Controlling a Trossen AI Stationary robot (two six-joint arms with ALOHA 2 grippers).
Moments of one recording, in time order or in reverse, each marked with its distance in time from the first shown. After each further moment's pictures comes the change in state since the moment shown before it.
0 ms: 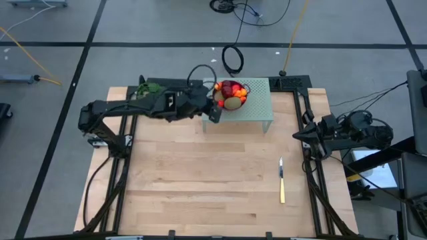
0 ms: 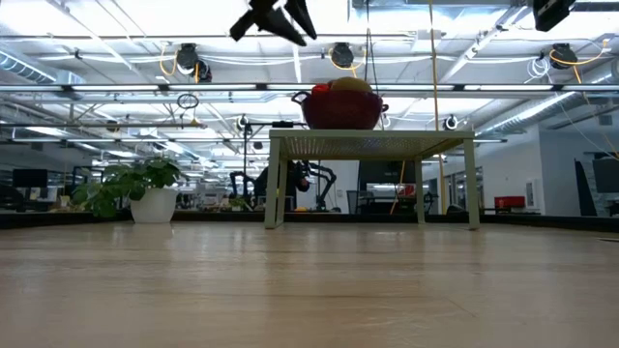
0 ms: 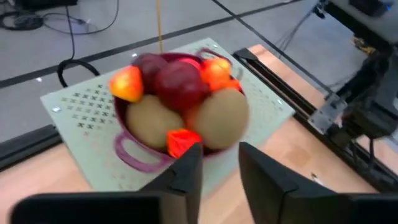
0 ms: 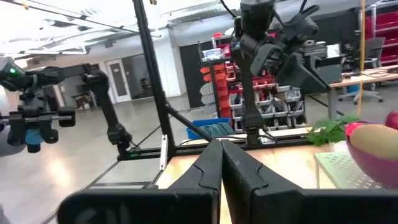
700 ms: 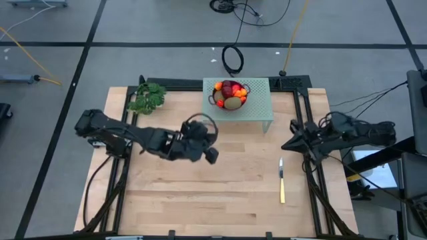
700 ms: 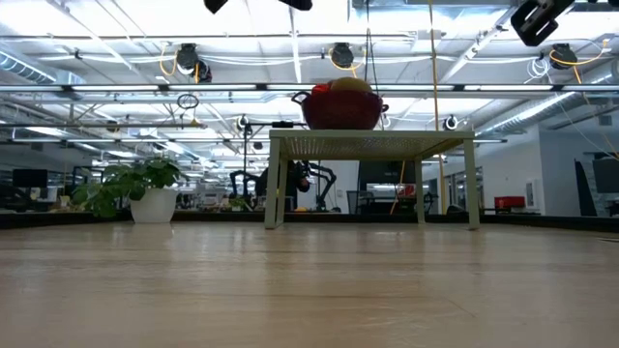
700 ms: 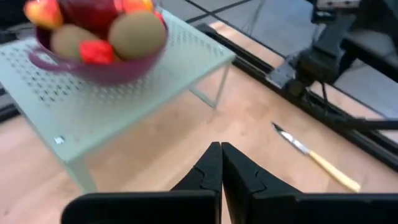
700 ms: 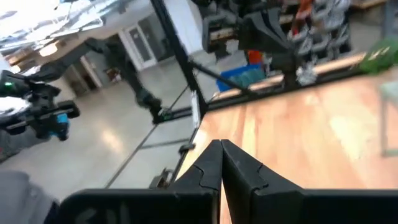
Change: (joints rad) left arm -0.375 0.003 -0.108 0.029 -0.246 -0.137; right arm 0.000 0.205 0.000 0.021 -0.148 0.189
